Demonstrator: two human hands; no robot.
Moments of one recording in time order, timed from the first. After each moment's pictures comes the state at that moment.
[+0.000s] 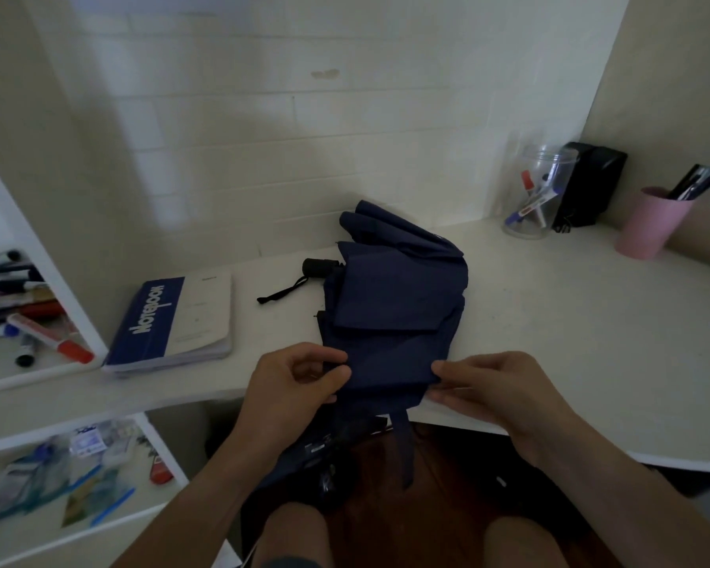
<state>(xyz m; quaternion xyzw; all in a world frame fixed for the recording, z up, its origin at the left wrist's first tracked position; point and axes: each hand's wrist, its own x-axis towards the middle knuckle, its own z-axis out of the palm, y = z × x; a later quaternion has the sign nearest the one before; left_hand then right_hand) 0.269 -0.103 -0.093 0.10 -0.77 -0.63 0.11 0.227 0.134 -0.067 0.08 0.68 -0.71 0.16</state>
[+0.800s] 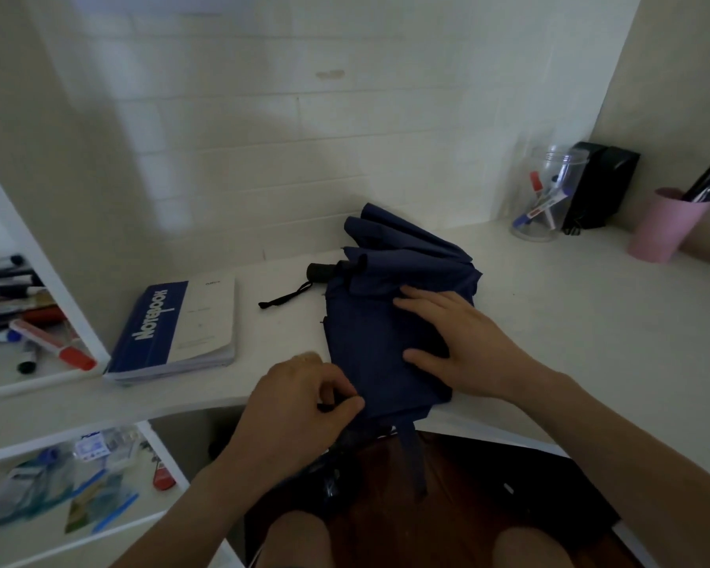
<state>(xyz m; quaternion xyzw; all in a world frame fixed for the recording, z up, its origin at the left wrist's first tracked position) 0.270 -0.109 -0.087 -0.03 -0.95 -0.26 0.15 0.152 0.118 -0.069 -0.37 0.90 -0.18 -0.10</state>
